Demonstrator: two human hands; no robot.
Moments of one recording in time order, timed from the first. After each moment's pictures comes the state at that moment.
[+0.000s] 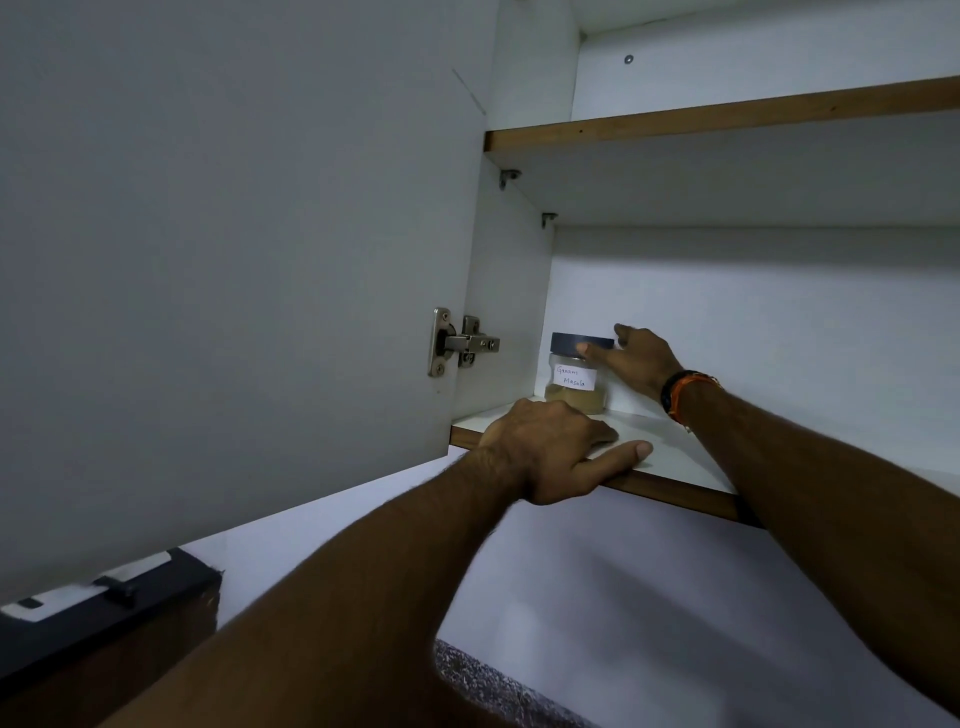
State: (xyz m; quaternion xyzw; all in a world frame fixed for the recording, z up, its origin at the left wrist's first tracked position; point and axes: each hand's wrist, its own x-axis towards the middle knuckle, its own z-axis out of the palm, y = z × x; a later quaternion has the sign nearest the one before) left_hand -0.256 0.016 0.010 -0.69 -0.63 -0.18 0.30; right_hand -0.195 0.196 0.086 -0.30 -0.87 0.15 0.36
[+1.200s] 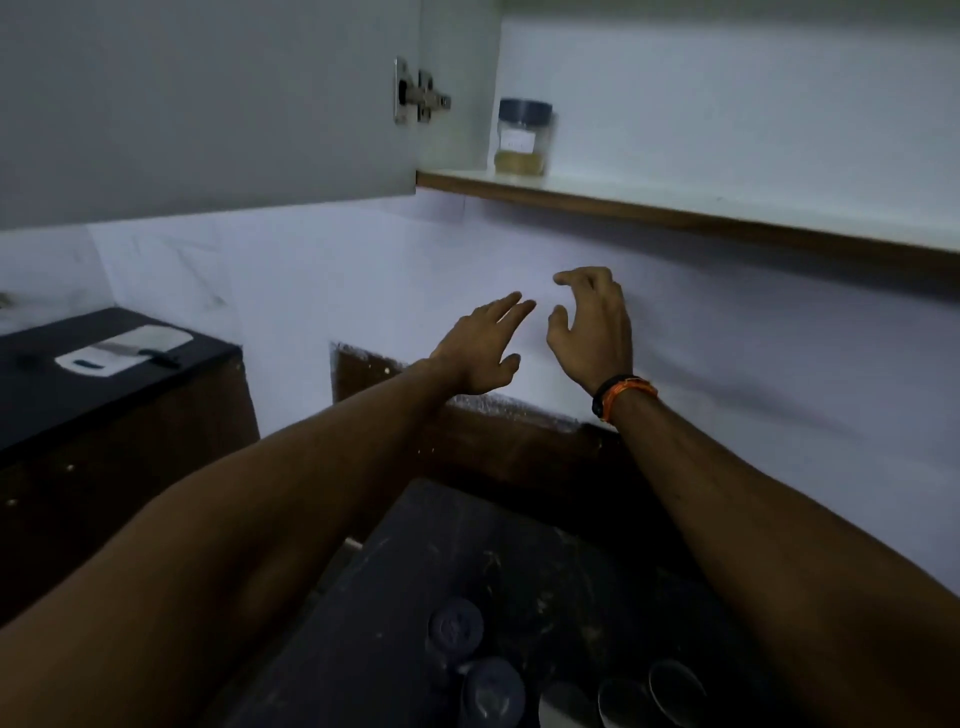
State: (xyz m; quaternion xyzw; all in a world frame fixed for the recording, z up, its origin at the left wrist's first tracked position) left_hand -0.143 -0.108 -0.153 -0.65 -0.73 -0.20 0.10; right_hand 0.000 -0.020 -0.130 -0.27 -0.85 0.05 0.46
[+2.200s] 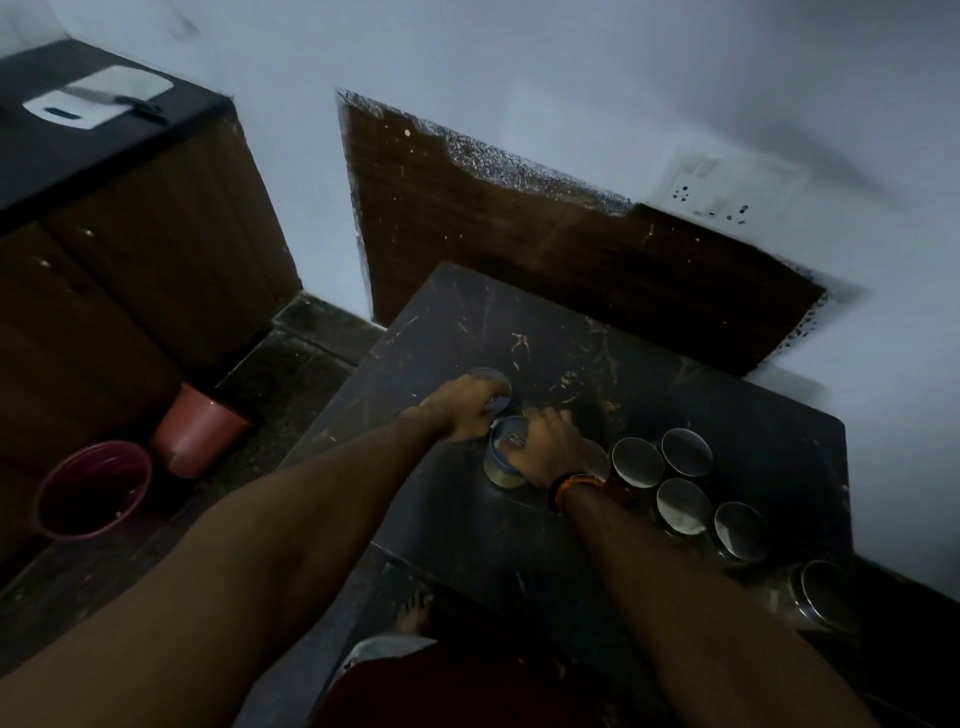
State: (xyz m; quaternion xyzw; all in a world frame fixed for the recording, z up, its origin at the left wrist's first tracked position) left_hand -0.062 -0.241 -0.445 -0.57 -0.76 -0.11 -0.29; right_hand 0.096 -0.170 -0.472 -0.39 -0.90 0.16 -0.09
